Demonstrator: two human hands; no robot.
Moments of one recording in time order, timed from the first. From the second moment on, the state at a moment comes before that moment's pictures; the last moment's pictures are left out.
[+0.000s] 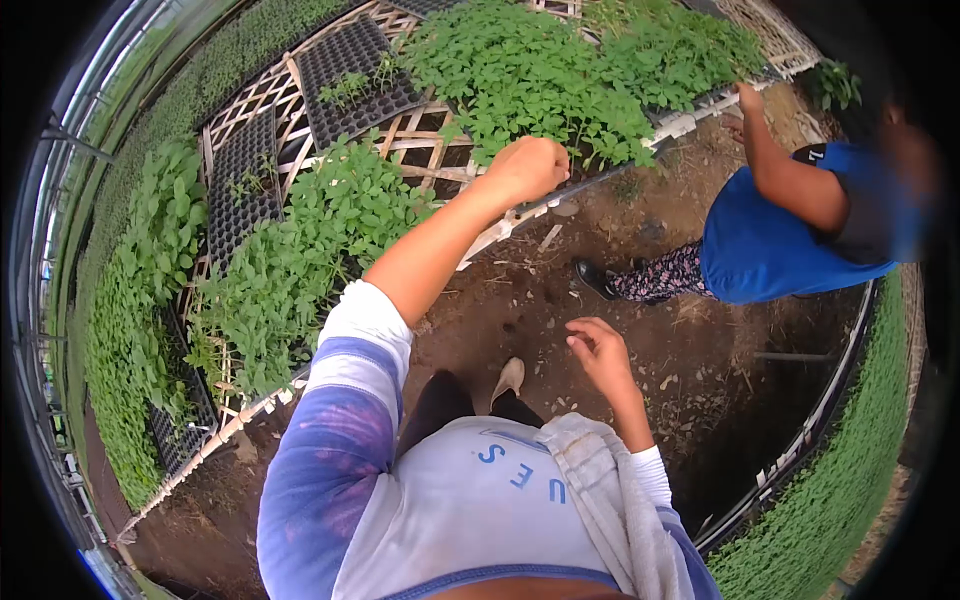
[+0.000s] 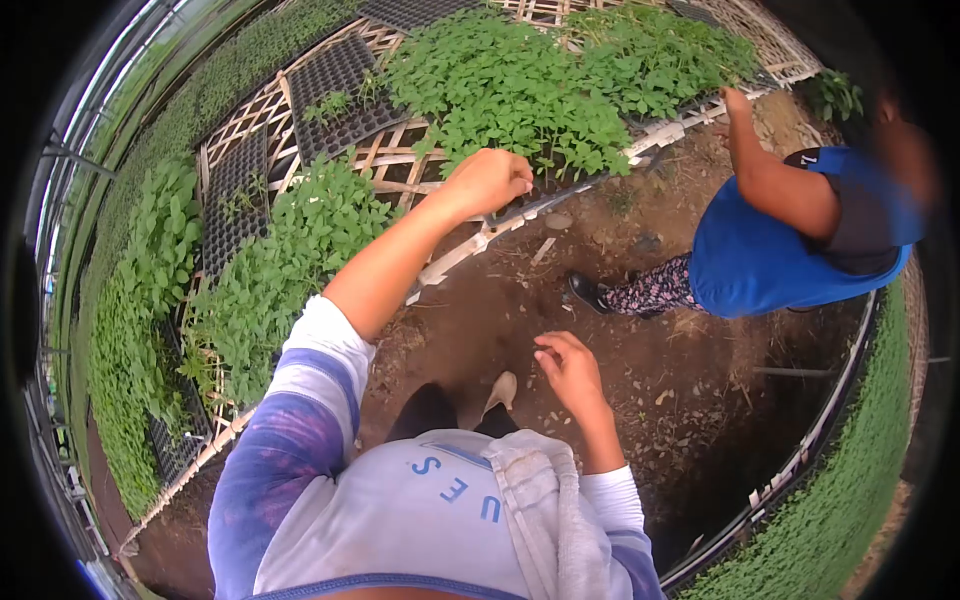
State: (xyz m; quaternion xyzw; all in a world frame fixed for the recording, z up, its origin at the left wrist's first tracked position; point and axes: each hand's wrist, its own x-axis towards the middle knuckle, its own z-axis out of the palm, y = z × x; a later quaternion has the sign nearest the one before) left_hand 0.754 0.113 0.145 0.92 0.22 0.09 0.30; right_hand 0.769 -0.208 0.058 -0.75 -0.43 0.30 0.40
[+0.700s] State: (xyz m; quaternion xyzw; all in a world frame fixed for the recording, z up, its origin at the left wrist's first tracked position) left_hand 0.651 0.415 0.107 0.90 0.32 0.02 0.31; right_hand 0.711 0.017 0.099 -0.78 -0.44 0.18 0.40
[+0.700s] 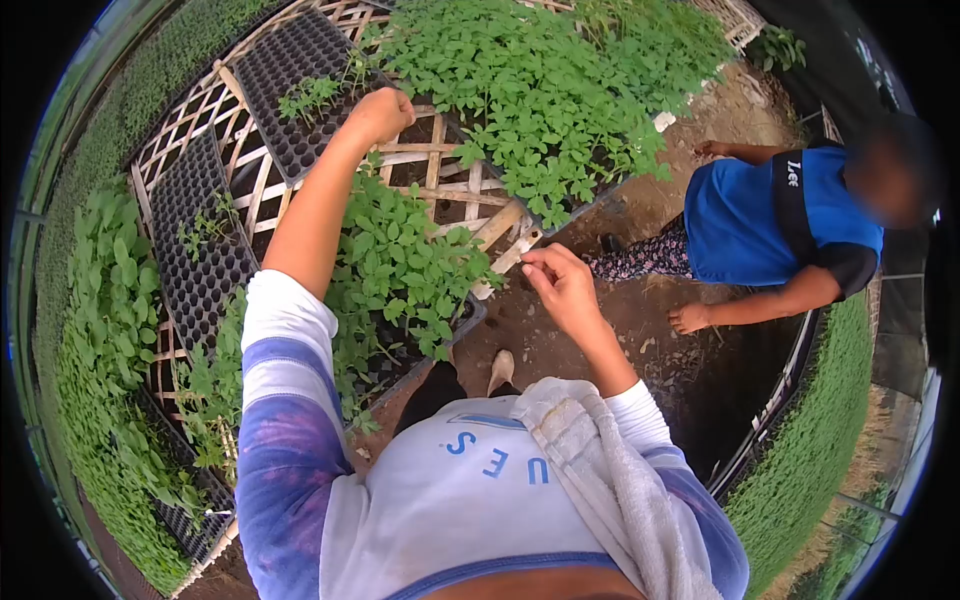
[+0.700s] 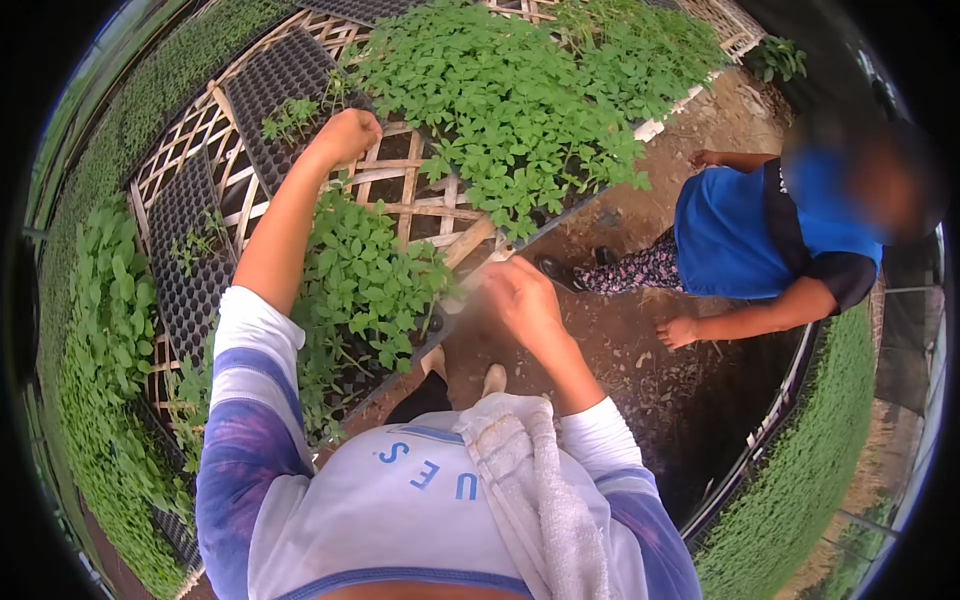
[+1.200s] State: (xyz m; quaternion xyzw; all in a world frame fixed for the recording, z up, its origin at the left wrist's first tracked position) left_hand 0.782 0.405 -0.010 0.85 0.28 -0.02 0.44; right_hand 0.756 0.173 0.110 -0.73 -0.60 -0.11 0.29
